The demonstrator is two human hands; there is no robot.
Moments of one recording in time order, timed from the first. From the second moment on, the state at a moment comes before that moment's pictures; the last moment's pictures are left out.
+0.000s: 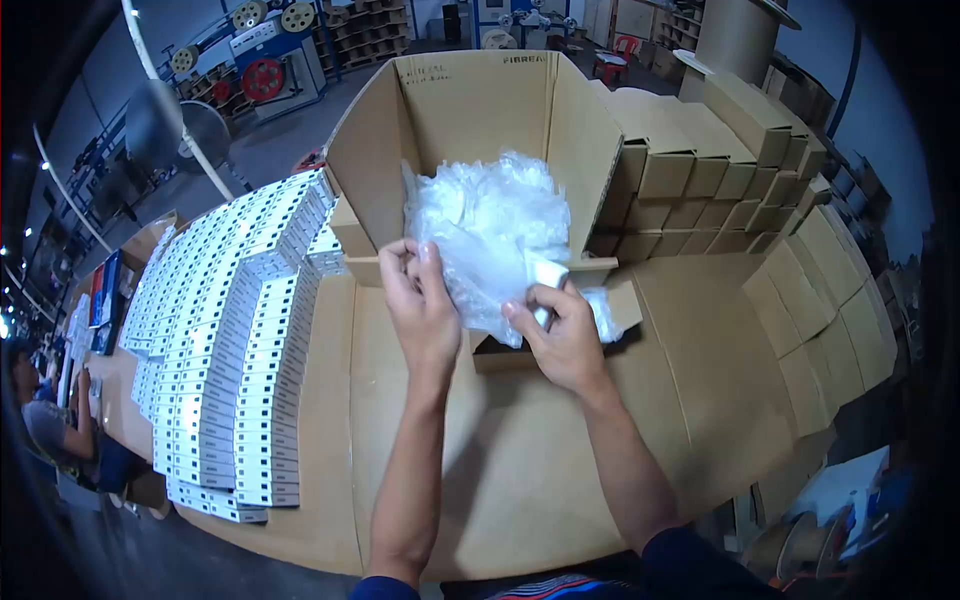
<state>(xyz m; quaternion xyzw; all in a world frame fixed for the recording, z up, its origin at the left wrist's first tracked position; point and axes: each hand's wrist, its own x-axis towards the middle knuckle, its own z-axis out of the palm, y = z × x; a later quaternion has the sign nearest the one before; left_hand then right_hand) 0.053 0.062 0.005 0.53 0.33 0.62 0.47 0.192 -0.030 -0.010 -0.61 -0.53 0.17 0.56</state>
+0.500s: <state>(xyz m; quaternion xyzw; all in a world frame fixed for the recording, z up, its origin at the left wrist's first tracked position) 0.030 -0.066 -0.051 0.43 0.27 0.71 0.48 0.154 -0.154 -0.067 -0.54 -0.47 0.36 0.60</state>
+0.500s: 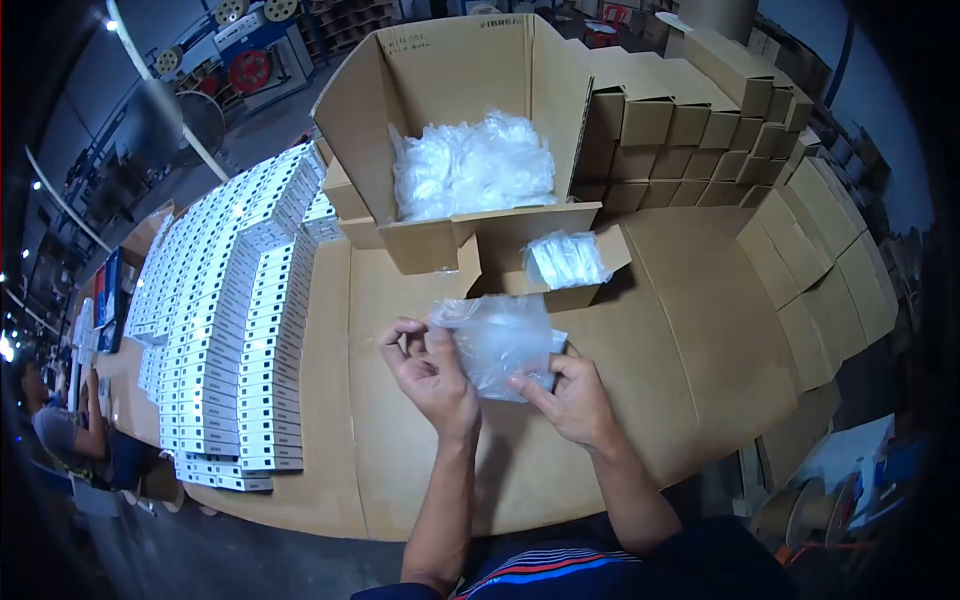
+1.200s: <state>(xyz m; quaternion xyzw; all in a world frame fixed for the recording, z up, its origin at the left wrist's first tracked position) -0.021 -0.098 -0.077 0.67 0.39 0.60 0.19 0.159 -0.170 -0.082 -0.62 -0.42 0.25 0.62</state>
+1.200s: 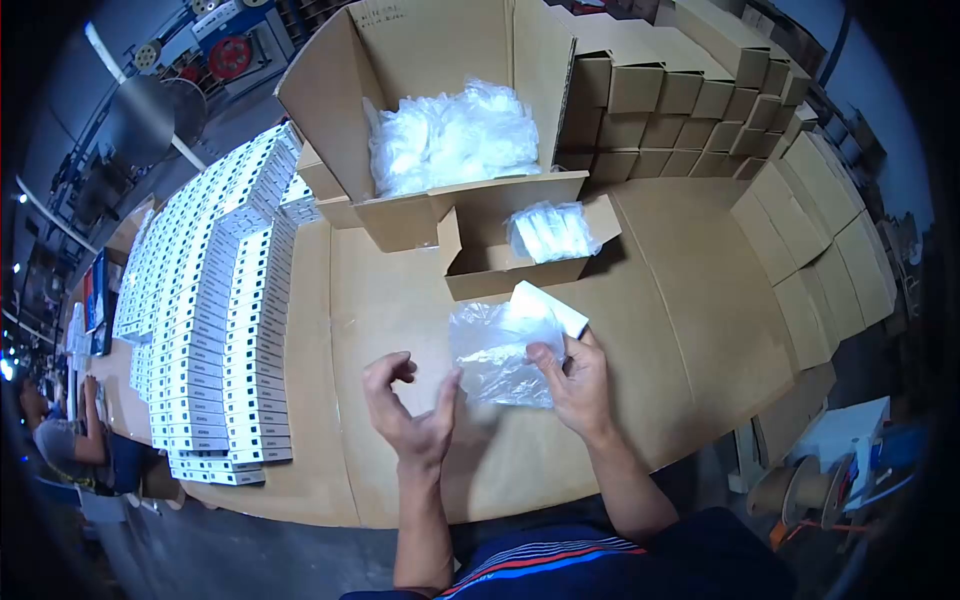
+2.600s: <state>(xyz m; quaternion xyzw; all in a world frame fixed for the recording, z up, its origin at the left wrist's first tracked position) -0.001 -0.097 -0.095 0.63 0.35 0.37 0.58 0.215 -0.212 -0.089 -0.62 -0.50 0.32 0.51</state>
